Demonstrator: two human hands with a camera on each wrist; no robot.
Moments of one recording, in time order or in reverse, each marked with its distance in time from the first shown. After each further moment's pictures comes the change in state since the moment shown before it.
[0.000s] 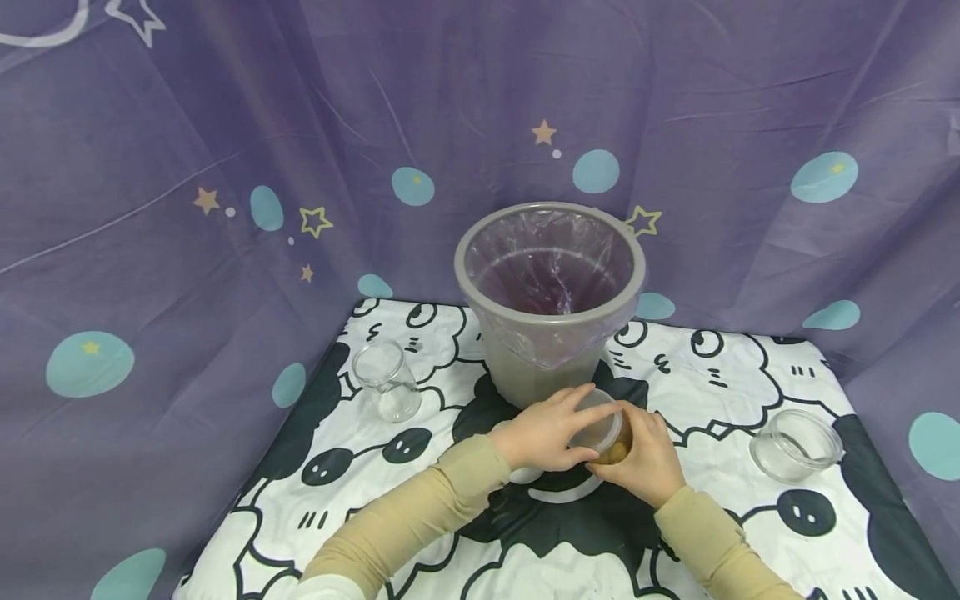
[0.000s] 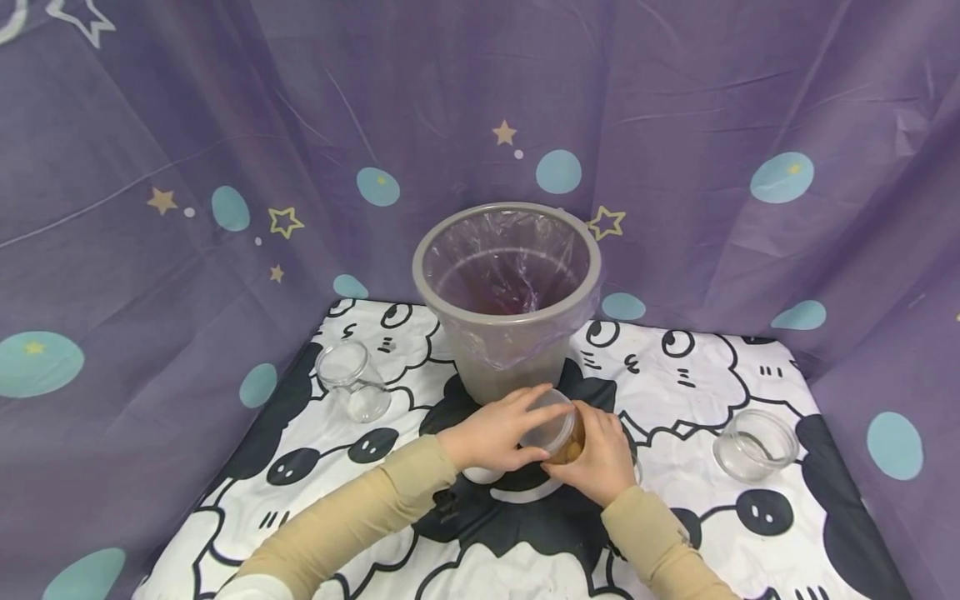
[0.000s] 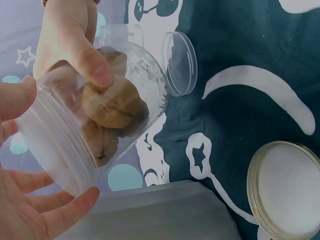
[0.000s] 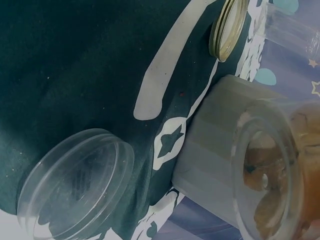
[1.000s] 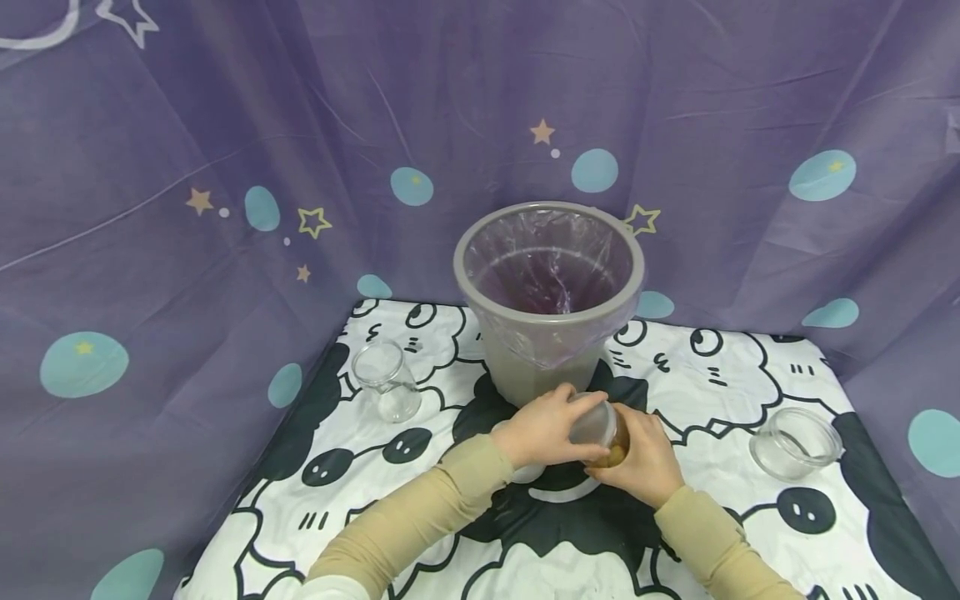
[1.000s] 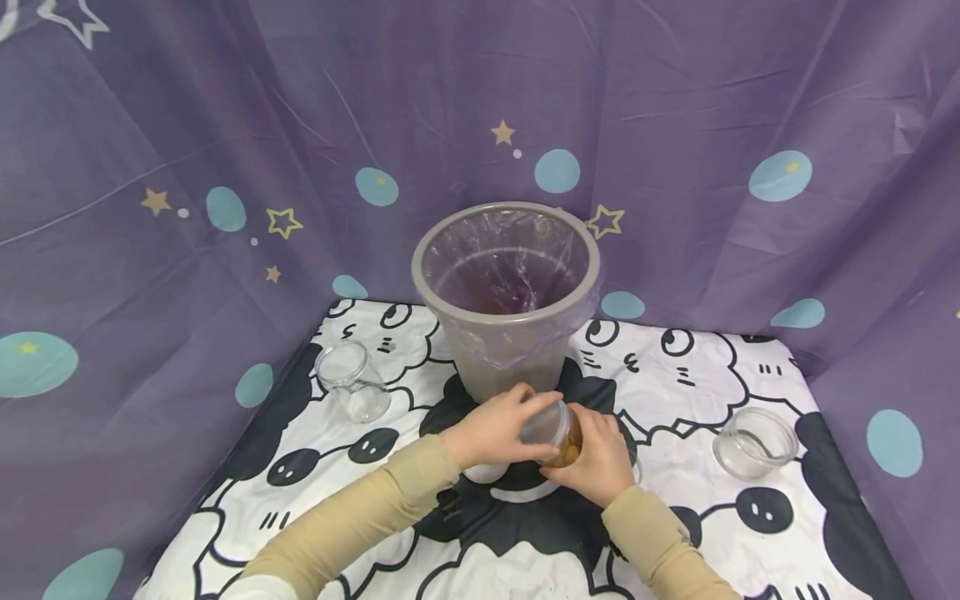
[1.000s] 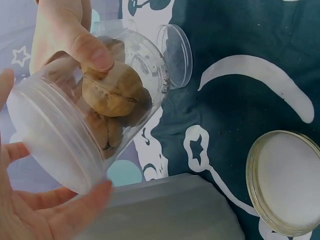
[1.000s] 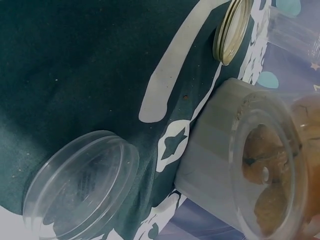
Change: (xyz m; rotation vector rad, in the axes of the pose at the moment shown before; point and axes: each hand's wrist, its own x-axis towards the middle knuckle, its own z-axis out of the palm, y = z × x) left_hand 0.001 0.000 0.006 -0.010 0.099 -0.111; right_hand -0.001 0.001 0.002 -0.010 -0.052 0.009
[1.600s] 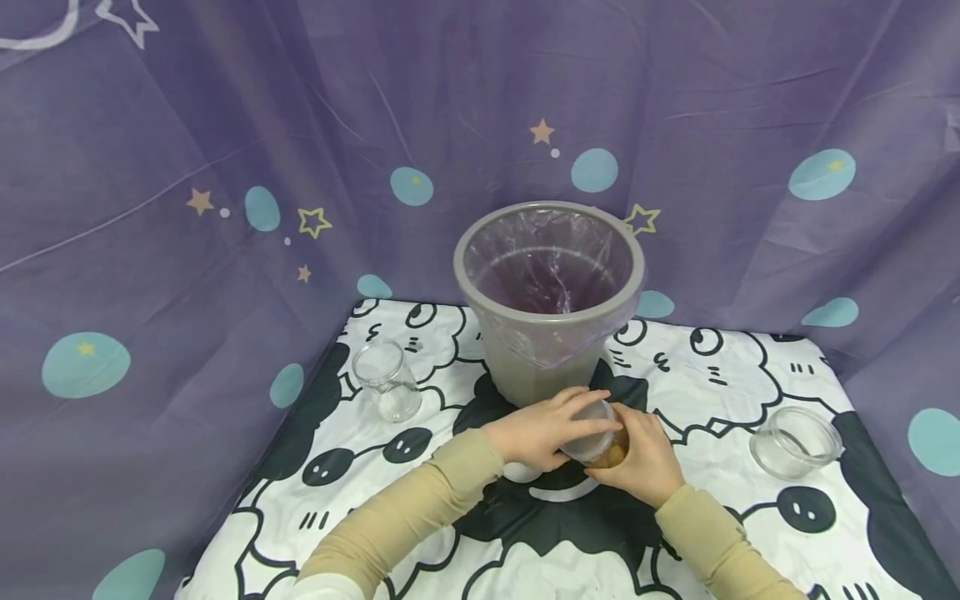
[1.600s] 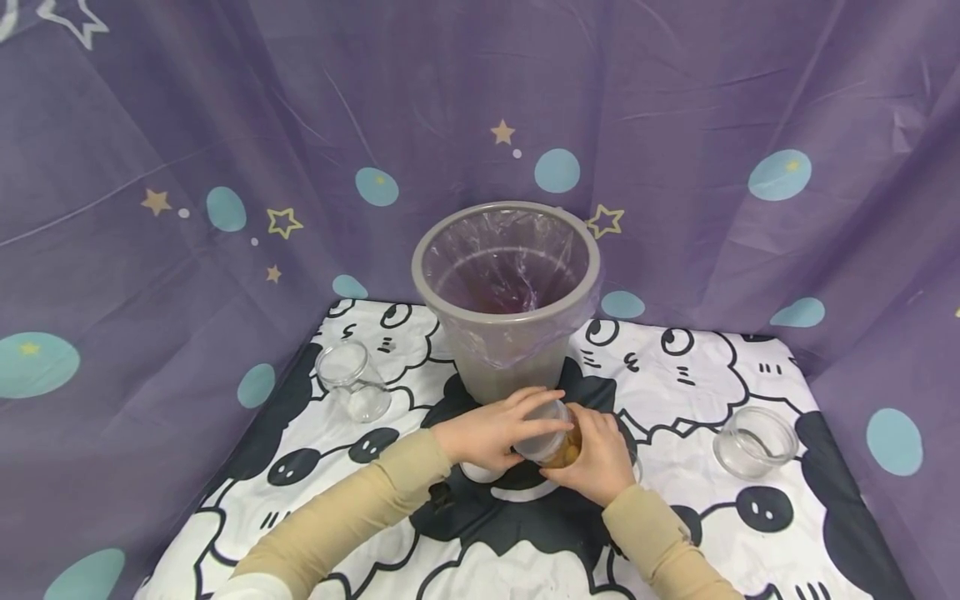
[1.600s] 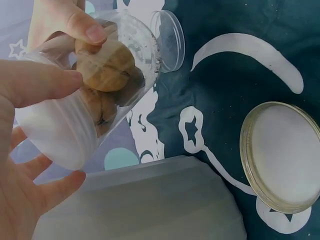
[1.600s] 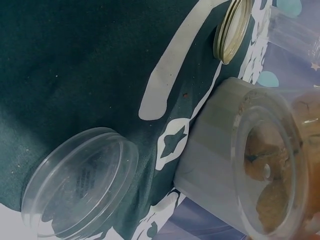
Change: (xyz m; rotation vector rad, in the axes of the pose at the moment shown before) left_hand -0.004 -0.012 -0.010 0.045 -0.194 0.296; right_hand 0.000 0.002 -0.001 0.002 -0.007 -0.062
